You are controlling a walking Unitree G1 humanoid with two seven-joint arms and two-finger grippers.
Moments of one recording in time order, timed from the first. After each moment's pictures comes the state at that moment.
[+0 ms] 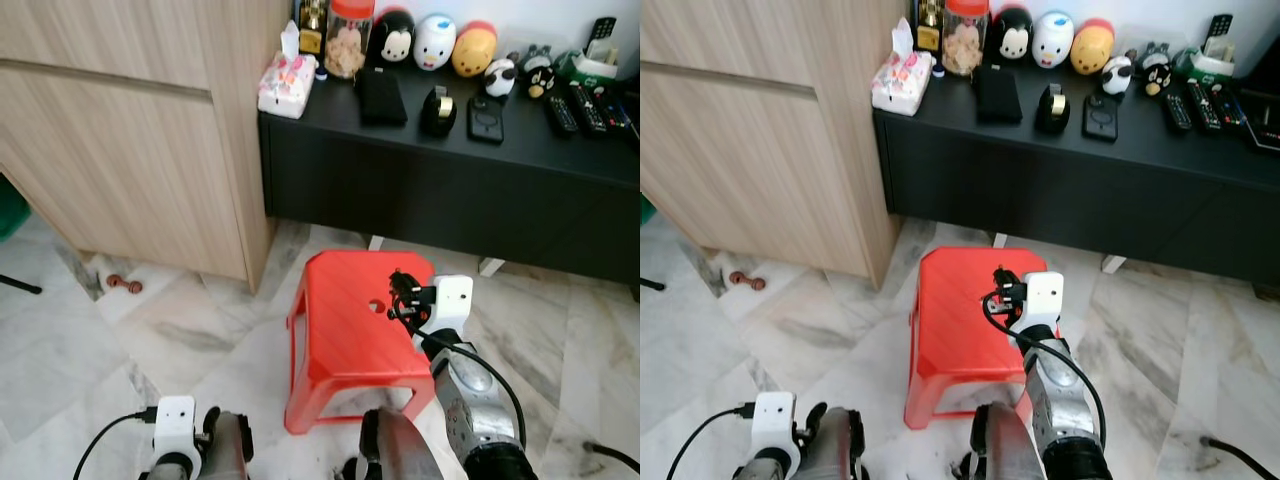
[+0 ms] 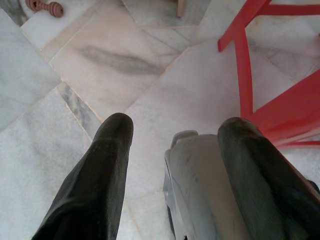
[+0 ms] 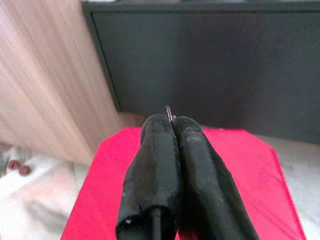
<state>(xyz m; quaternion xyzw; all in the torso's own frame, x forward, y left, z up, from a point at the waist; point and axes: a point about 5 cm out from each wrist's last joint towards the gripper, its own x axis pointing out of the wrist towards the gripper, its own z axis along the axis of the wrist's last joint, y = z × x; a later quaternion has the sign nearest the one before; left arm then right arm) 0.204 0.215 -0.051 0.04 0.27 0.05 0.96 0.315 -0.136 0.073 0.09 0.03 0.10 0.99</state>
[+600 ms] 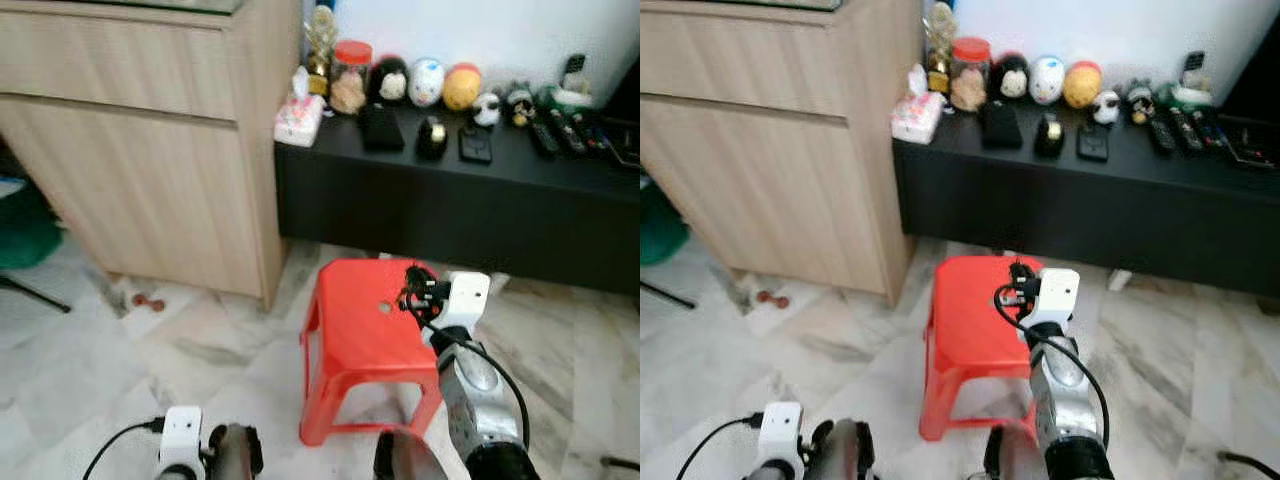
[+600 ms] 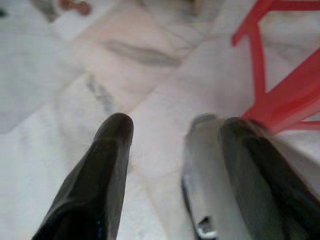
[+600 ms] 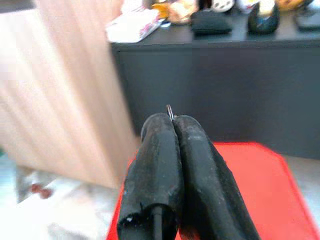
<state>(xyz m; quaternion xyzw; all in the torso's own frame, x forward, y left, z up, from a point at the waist) 0.201 0.211 -0.057 0.04 0.29 0.04 0.96 0.317 -0.142 0.075 0.10 0.02 0.07 0.99</state>
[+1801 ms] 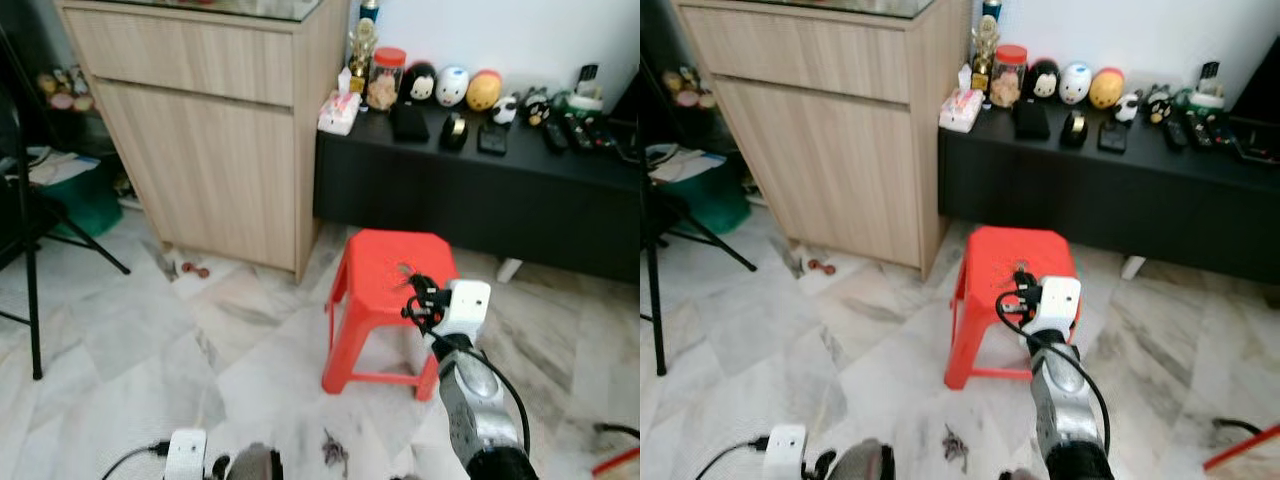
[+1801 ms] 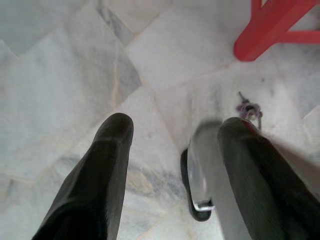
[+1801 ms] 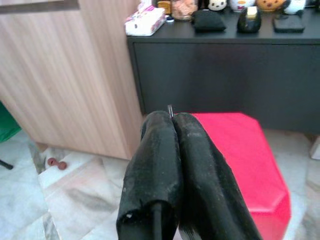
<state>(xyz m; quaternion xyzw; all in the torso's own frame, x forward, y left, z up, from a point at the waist) 0.183 0.205 -0.071 0.03 0.34 0.03 0.94 0.312 -0.147 0.064 0.09 0.03 0.05 0.99</state>
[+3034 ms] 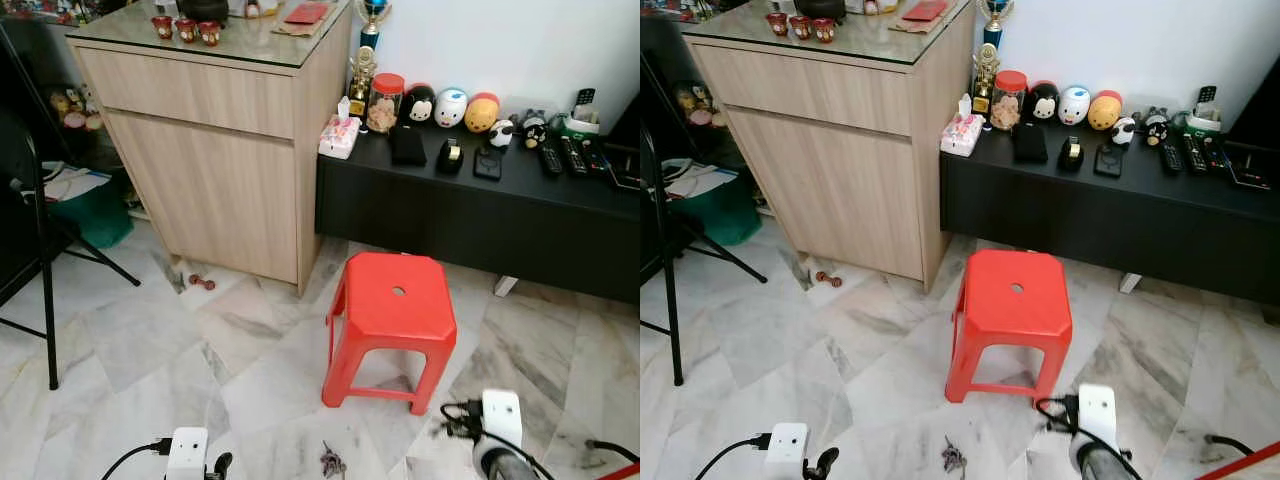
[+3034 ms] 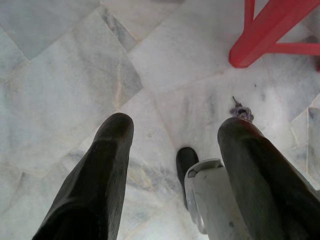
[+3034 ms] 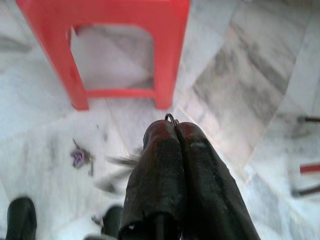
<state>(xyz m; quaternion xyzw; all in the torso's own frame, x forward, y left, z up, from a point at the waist) 0.180 0.207 -0.074 0.02 0.36 0.03 0.93 0.199 -0.220 -0.065 0.01 0.36 -0.08 0.93</state>
